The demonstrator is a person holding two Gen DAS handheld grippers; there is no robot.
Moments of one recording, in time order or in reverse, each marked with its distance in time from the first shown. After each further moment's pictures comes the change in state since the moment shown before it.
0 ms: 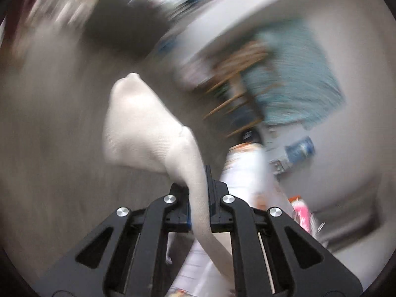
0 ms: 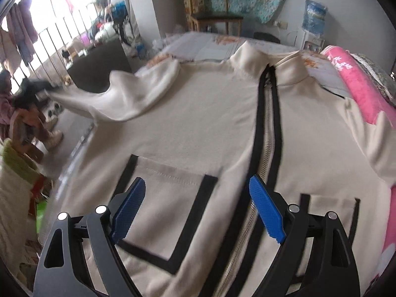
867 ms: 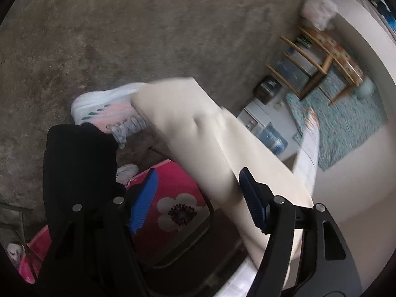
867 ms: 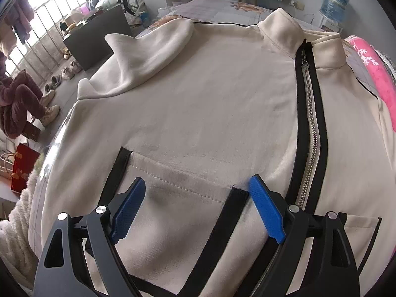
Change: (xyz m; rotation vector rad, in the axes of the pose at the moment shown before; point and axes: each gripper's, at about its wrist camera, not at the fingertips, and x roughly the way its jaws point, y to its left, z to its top) left arm 0.241 0.217 -0.282 -1.173 0.763 -0.257; right arm 0.093 0.026 0.018 -0.063 0.234 -0.012
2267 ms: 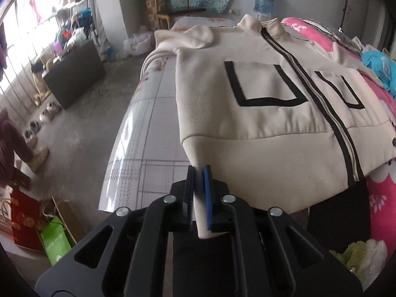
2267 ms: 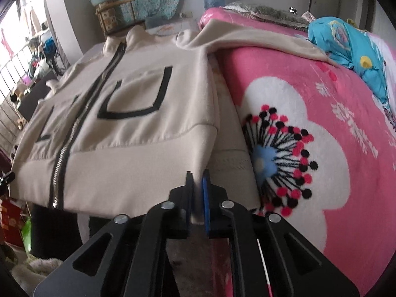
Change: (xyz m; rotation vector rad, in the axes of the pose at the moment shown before) left arm -0.098 0.044 -0.528 1.698 -0.487 1.026; right arm -0.181 -0.189 -0.301 0.411 -0.195 -0.242
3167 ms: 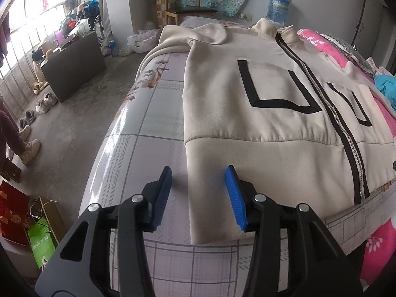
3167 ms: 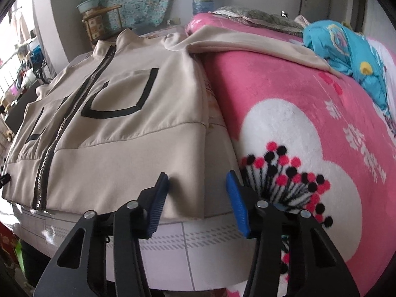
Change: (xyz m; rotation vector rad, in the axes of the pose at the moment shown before) left arm 0.067 -0.012 0.052 -0.085 -0.015 0.003; right arm 0.044 0.009 0.038 0.031 -0.062 -0.051
